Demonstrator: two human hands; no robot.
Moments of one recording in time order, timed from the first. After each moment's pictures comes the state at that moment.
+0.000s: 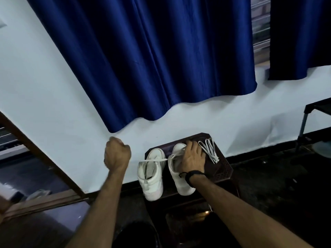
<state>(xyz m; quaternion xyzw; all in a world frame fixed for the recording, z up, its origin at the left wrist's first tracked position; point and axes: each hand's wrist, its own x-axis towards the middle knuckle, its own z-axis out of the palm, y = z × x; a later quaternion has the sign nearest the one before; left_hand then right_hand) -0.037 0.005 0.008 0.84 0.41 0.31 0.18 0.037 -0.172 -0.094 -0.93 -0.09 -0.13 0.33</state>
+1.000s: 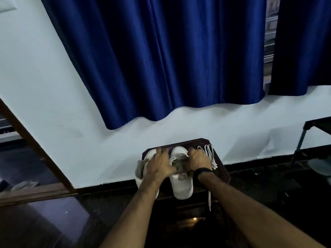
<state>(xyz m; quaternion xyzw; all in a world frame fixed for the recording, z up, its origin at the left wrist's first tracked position) -0.003 -0.073 -0.057 0.98 0.19 0.05 0.08 0.082 -0.186 -0.111 -0.96 -0.16 -0.08 0.22</state>
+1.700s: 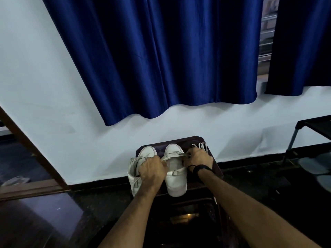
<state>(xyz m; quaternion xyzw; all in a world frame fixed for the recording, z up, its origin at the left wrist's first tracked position) -0.009 -0.085 -0.081 0.96 0.28 0.10 0.02 0.089 -0.213 -0.108 -0.96 -0.08 -0.03 0.26</state>
